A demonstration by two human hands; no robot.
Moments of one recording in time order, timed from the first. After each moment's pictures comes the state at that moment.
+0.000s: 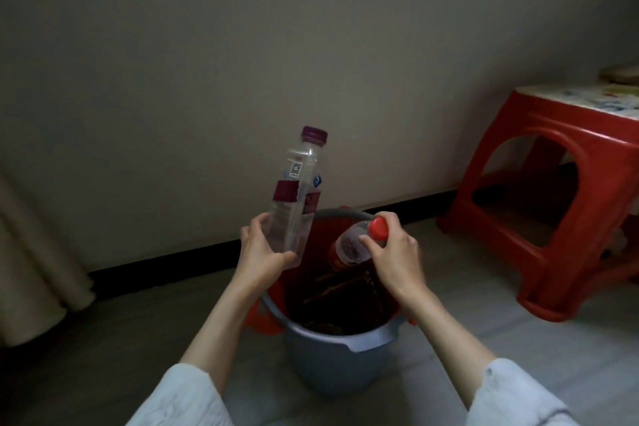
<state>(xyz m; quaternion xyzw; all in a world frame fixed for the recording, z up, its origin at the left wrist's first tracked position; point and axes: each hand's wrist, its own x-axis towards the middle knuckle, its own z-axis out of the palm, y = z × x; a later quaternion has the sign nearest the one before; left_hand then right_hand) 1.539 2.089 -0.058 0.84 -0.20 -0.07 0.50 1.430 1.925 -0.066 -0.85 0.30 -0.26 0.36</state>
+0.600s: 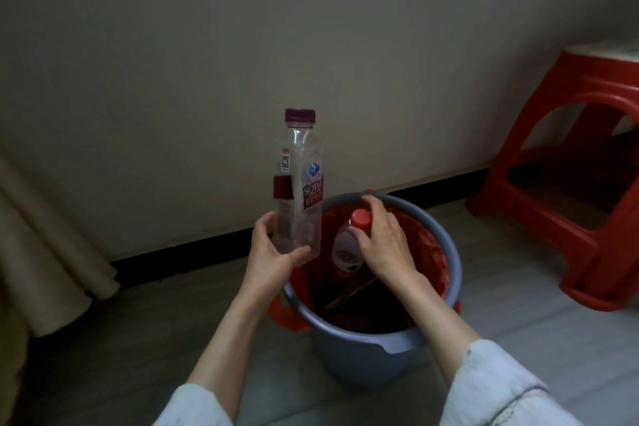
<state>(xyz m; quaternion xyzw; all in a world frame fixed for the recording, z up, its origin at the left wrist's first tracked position) 1.559 2.103 -0.093 0.78 -0.17 -0.08 0.59 1.489 1.943 -0.098 -0.89 0.22 -0.22 0.32</state>
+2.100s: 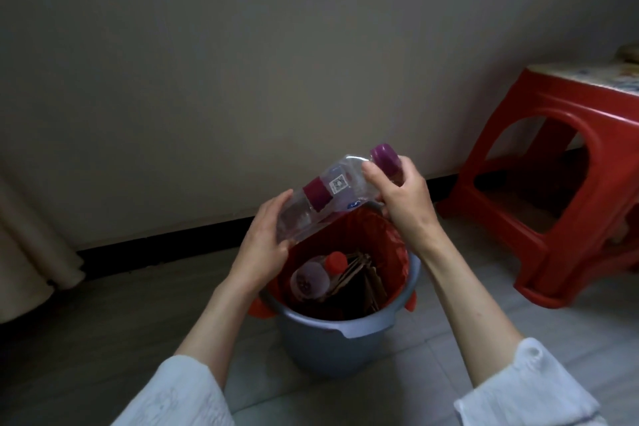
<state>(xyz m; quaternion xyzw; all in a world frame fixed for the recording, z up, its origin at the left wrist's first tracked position) 1.550 2.080 -0.090 0.83 -0.35 0.03 0.43 1.445 1.909 -0.026 -0.73 0.19 -0.34 0.56</state>
